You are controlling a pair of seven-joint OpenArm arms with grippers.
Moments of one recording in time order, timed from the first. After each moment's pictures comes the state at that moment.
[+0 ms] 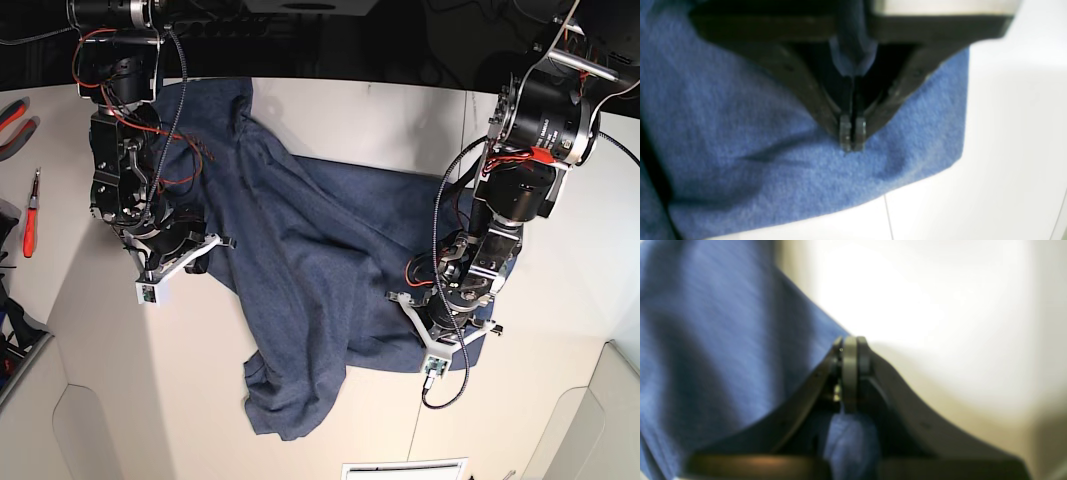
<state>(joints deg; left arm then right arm) -31.1 -8.2 17.1 29.1 -2.8 0.5 -3.8 9.5 2.7 6.5 60.5 10.7 15.7 -29.5</state>
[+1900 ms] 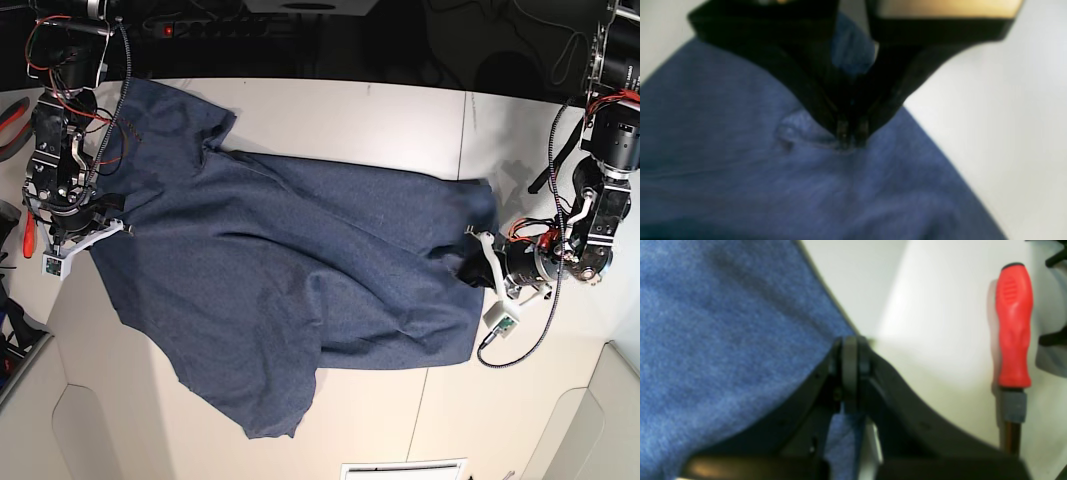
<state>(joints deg) -18.4 -29.6 15.7 57.6 -23.4 -36.8 24.3 5.4 11.6 15.1 60.6 3.1 3.6 -27.7</state>
